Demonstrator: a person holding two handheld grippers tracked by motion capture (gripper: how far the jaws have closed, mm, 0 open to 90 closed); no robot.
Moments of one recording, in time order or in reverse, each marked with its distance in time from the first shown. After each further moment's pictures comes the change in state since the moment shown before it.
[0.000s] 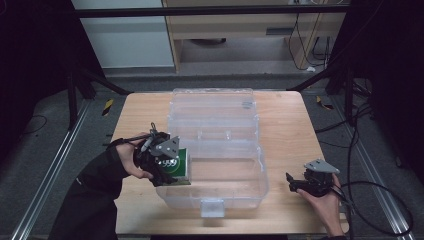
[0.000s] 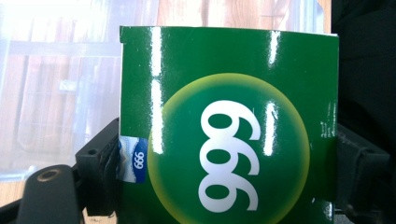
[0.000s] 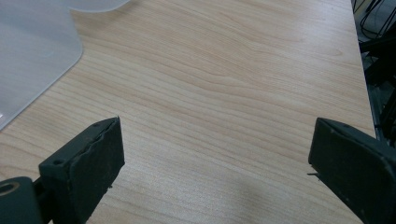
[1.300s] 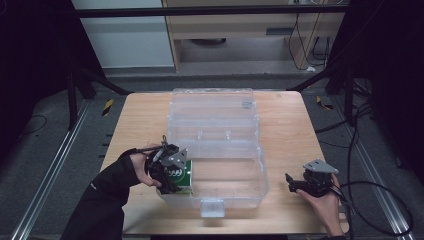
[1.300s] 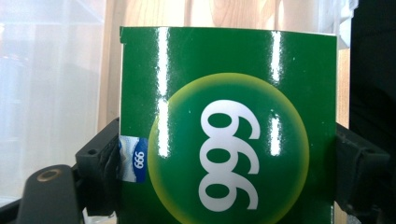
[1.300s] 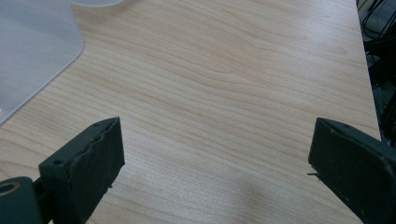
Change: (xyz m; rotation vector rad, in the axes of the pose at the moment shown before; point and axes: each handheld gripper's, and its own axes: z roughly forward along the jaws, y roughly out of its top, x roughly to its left) left arm -0.003 -0.012 0.054 0.065 -0.052 -0.004; right arm 0.001 -0.001 0.002 0.007 0.005 -0.008
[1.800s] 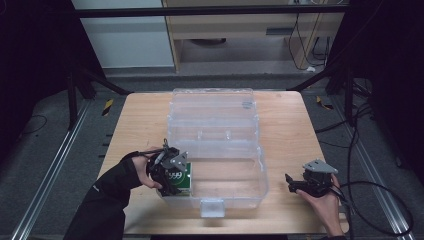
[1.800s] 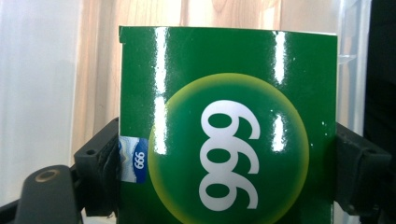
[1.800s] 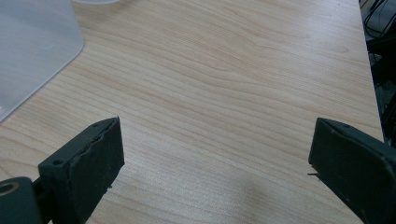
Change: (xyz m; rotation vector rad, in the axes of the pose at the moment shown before) left arm 0.001 -0.006 0.015 0.020 -0.014 -0.014; right arm 0.000 0.000 0.001 0.009 0.001 -0.005
